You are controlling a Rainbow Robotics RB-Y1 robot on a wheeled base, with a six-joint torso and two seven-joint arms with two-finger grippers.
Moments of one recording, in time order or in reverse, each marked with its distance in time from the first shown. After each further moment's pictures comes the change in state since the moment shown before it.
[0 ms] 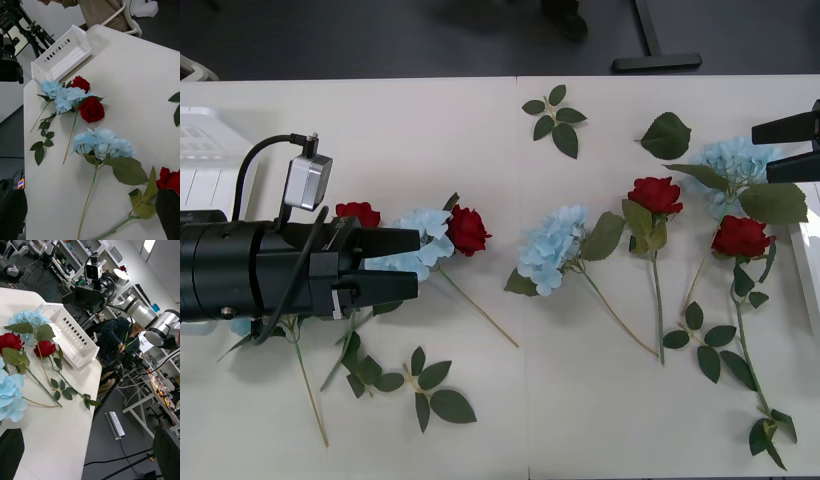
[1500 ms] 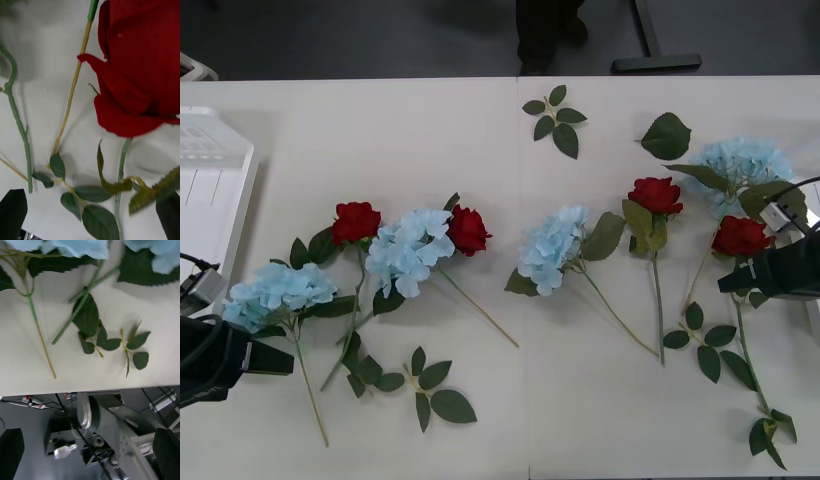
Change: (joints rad) right arm 0.298 0.132 0.020 -0.218 0.817 -0.283 -0.966; left arm 0.386 -0.091 0.572 -0.248 -1.129 0.667 1.640
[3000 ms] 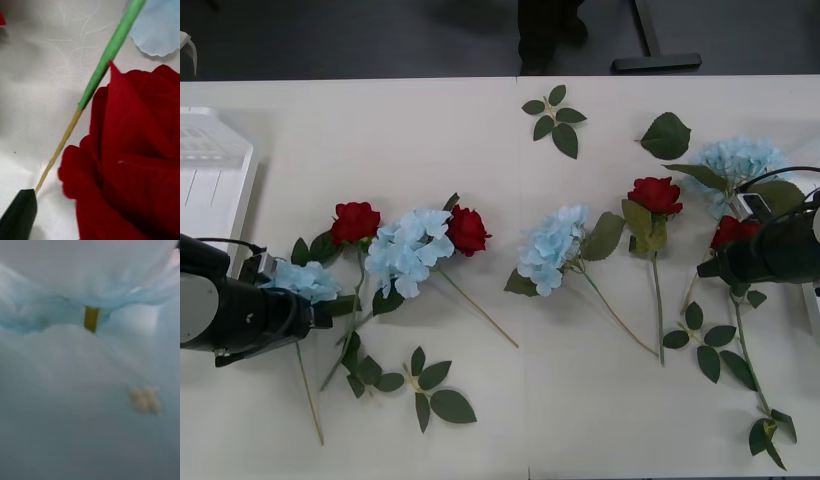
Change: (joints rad) right arm -0.032 0.164 -0.017 -0.004 0.374 -0.144 -0.032; left arm -0.303 -0.169 -0.382 0.442 -0.505 -0.263 -0.032
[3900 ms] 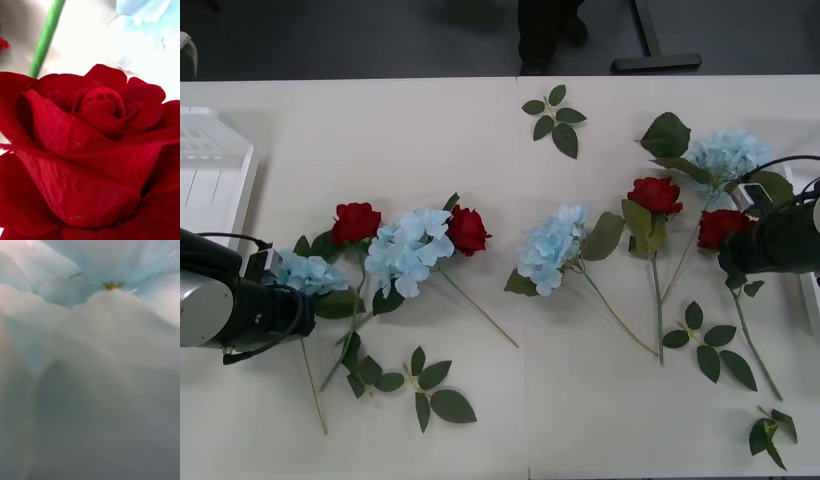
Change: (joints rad) right arm -0.038 -0.001 -0.011 0.000 0.023 0.031 -0.002; left arm -0.023 0.000 -0.043 0.006 -0.075 -0.028 0.000
